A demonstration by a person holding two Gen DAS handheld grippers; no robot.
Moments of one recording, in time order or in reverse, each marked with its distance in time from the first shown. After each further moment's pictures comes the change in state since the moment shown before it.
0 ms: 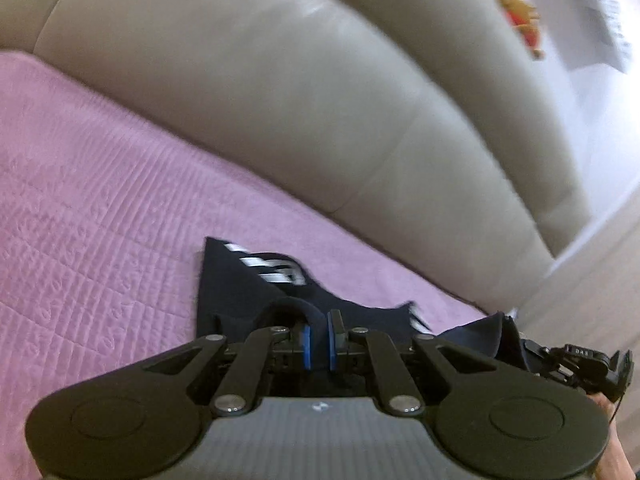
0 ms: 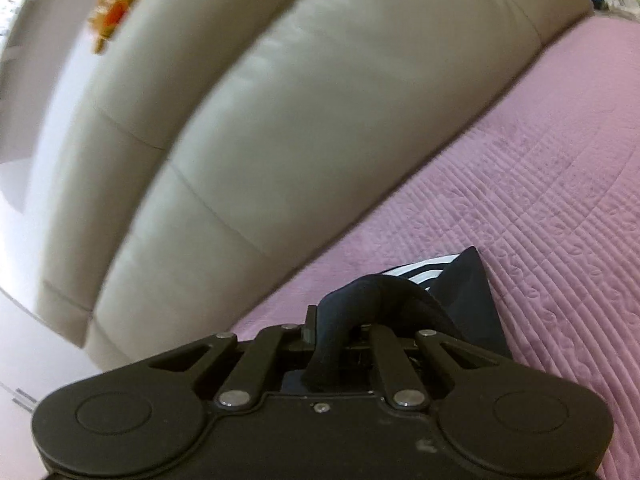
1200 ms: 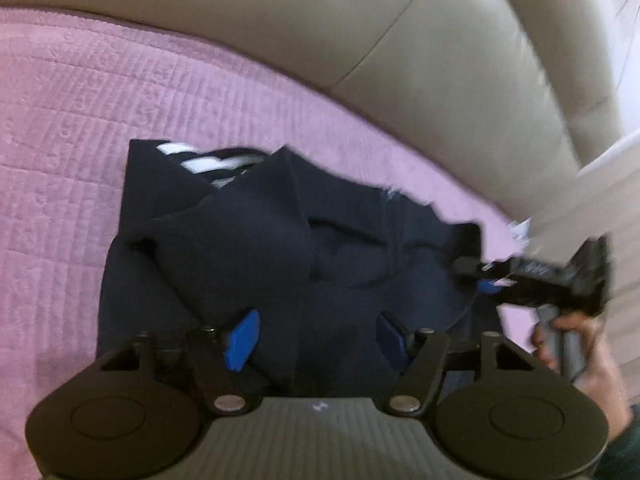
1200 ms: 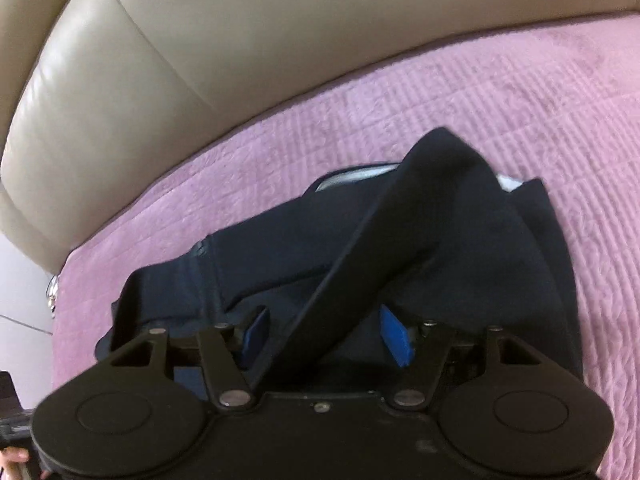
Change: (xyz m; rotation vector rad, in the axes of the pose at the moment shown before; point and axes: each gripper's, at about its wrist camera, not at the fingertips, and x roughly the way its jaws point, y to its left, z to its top) left arm 0.113 -0.026 -0.003 0.078 0.399 0.041; right arm 0.155 0.022 -0.025 -0.223 0.430 -0.220
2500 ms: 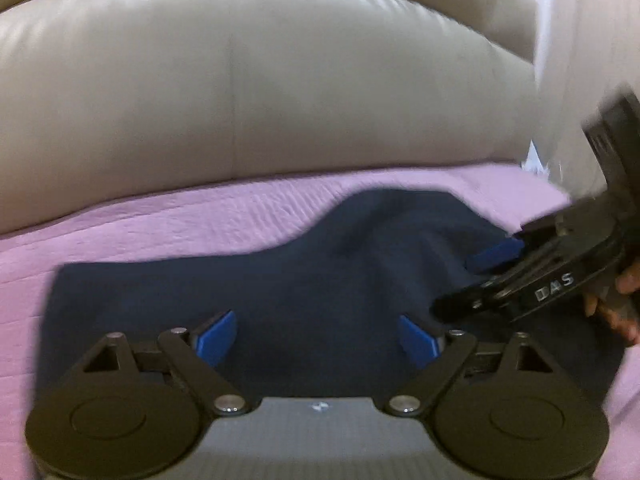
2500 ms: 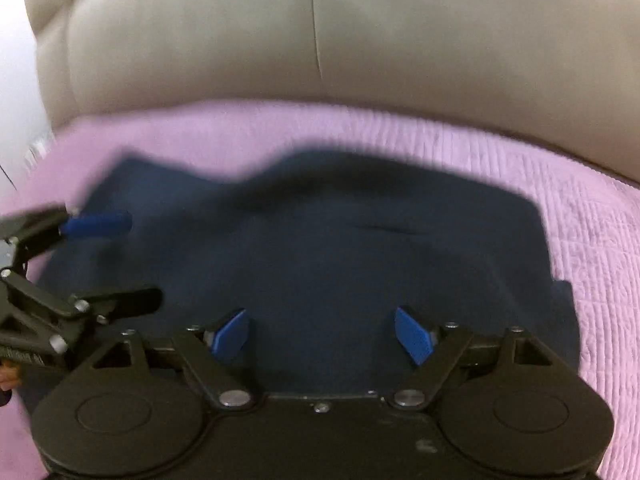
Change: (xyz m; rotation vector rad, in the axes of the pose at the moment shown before) left arm 0.082 -0.086 -0.038 0.581 -0.324 0.203; right arm 0.031 0.052 -0.052 -0.550 -0.095 -0.154
